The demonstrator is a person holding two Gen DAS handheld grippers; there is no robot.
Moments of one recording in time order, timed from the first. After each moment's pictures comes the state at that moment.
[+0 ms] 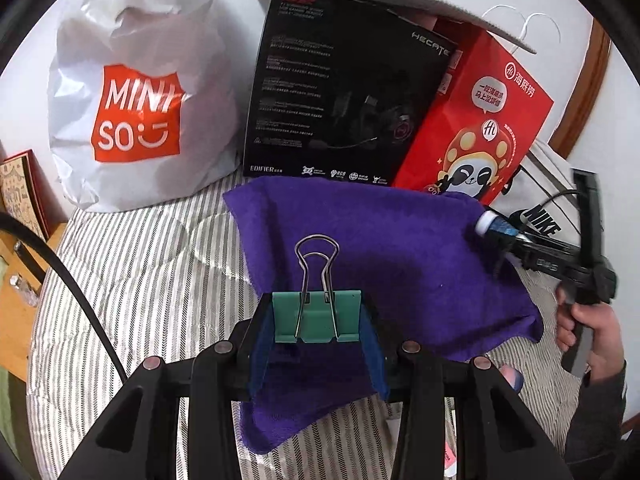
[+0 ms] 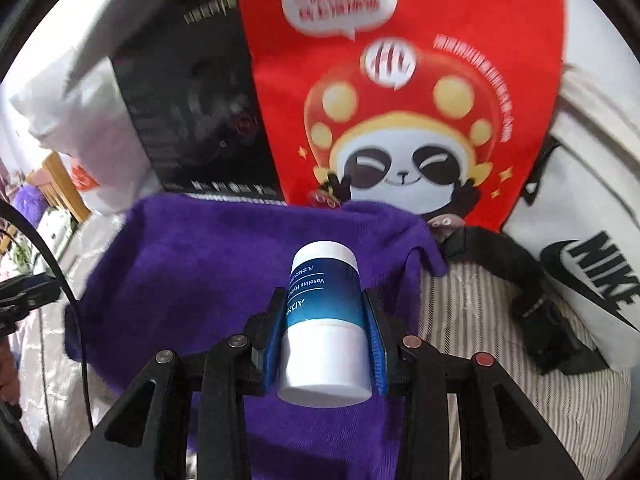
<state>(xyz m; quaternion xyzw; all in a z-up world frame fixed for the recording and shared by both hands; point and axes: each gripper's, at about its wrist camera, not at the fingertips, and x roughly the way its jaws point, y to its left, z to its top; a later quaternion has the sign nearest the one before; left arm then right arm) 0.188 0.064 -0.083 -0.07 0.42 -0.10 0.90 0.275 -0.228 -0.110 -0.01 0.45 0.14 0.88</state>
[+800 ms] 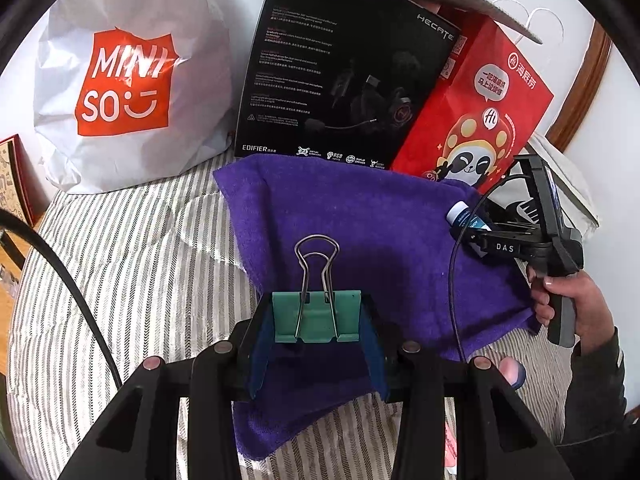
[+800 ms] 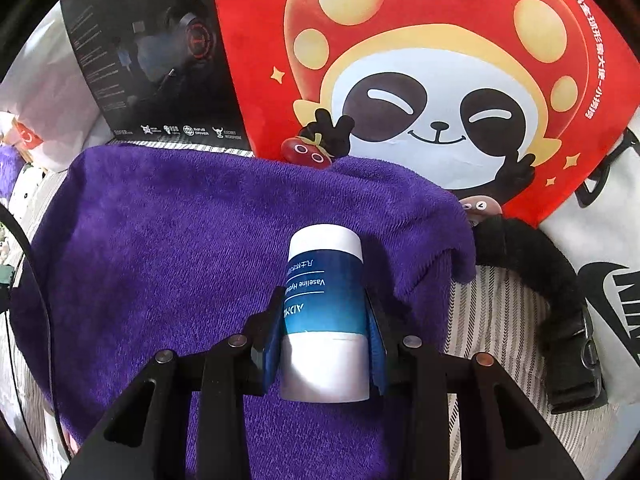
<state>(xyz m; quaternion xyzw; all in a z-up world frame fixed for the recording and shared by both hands) 0.194 0.067 -0.099 -0.09 0.44 -0.12 0.89 0.326 -0.213 -0.156 -0.07 0.53 0.12 0.84</state>
